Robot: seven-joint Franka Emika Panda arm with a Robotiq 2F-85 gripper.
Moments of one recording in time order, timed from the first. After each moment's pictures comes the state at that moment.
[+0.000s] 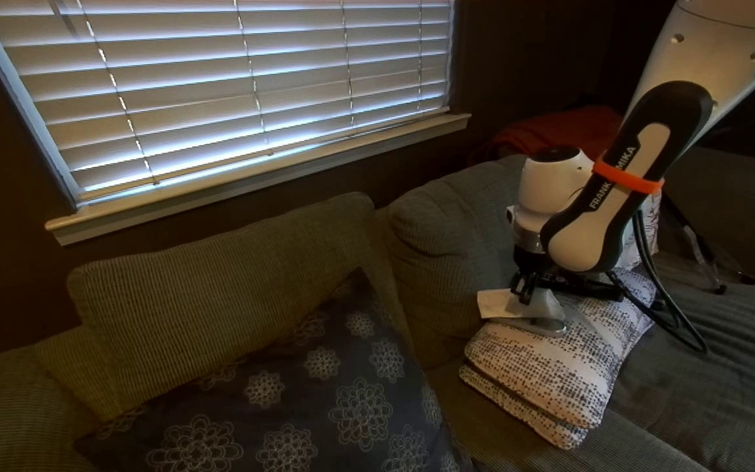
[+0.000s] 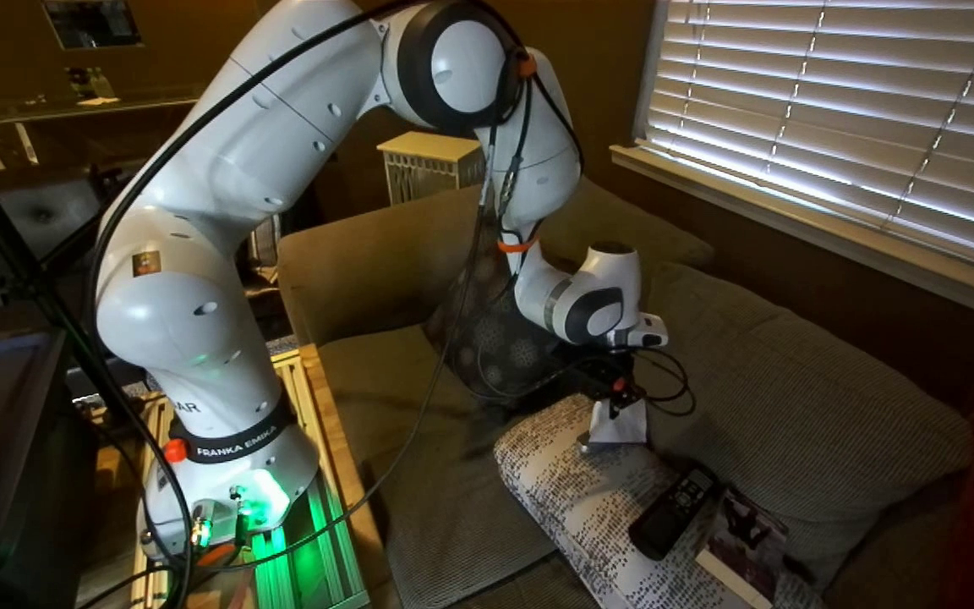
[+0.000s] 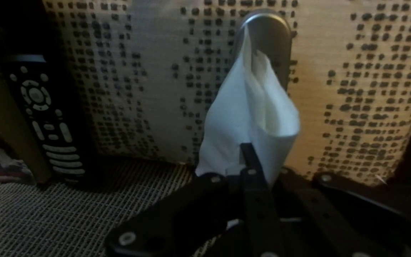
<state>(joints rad) 0.07 0.84 -0.17 -2.00 -0.19 2.92 -0.05</state>
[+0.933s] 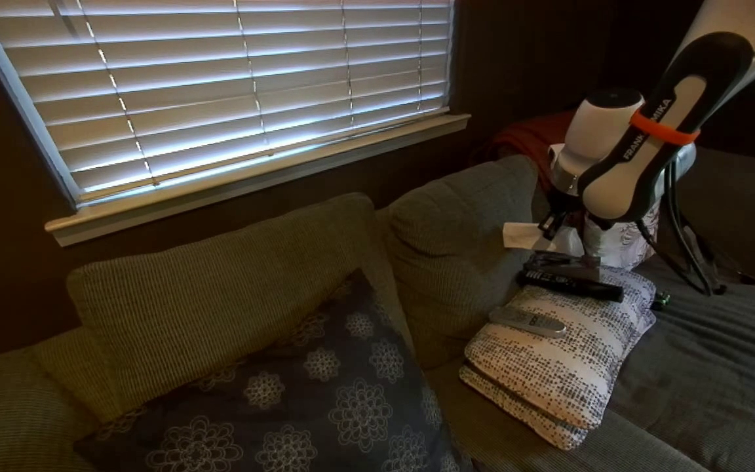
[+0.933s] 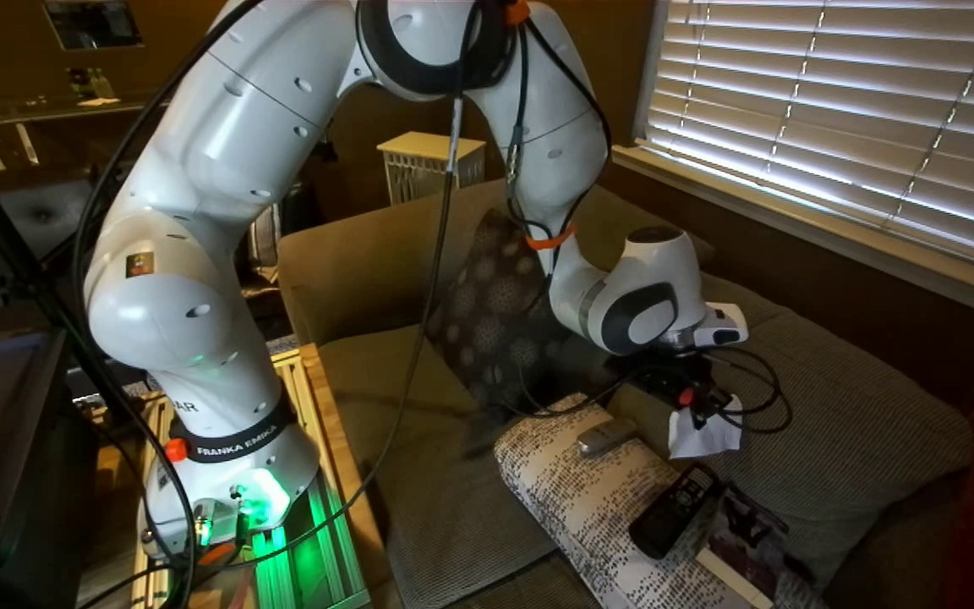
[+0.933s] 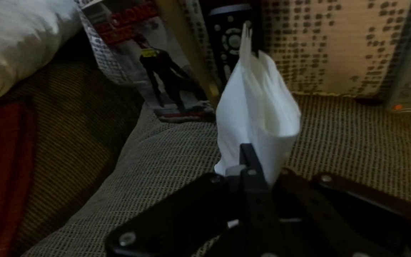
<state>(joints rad) 0.03 0.73 -0.34 -2.03 -0.19 3.09 -0.07</state>
